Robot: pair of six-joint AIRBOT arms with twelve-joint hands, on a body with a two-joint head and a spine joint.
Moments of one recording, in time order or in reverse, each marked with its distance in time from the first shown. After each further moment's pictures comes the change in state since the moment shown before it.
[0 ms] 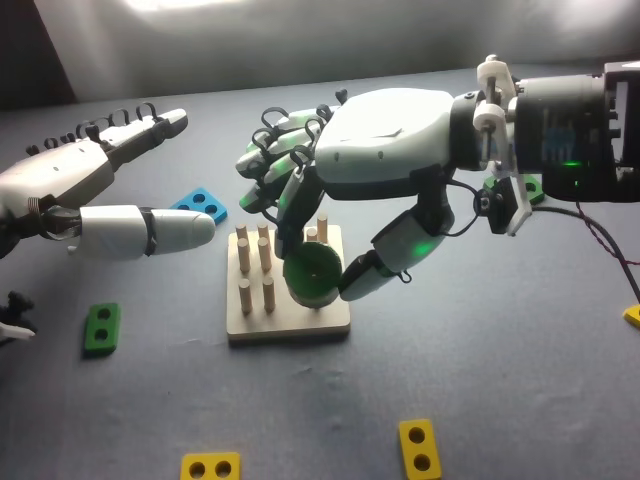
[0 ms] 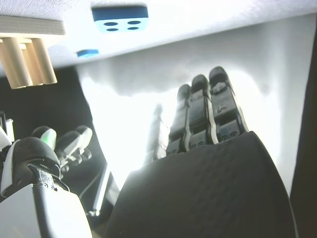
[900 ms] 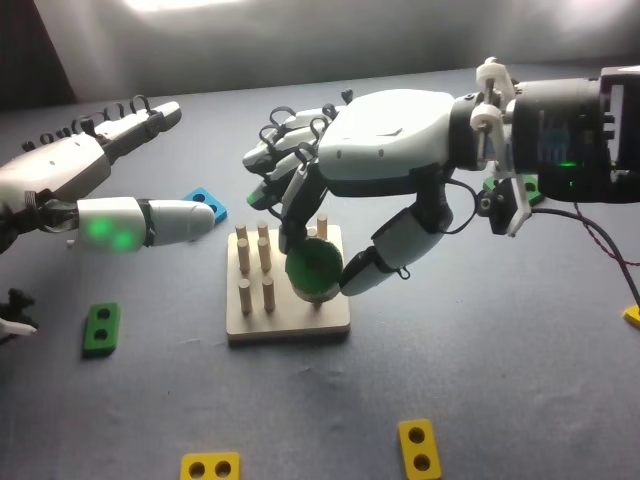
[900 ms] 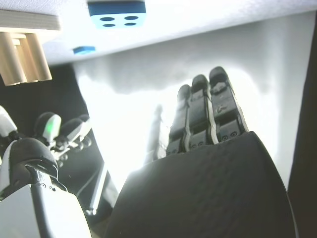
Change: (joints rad) left arm -0.005 0.002 0.000 -0.024 -0.008 0.000; right arm -0.008 -0.024 0.034 0.022 -0.011 -0.010
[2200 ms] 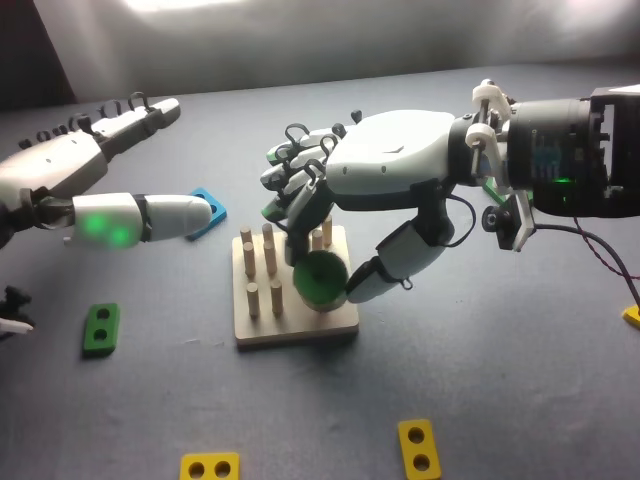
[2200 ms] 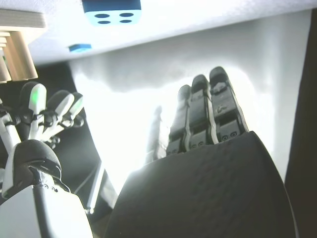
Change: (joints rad) left arm 0.003 0.007 0.000 -0.007 -0.011 0.000; right arm -0.037 -0.023 0.035 0.006 -0.033 0.015
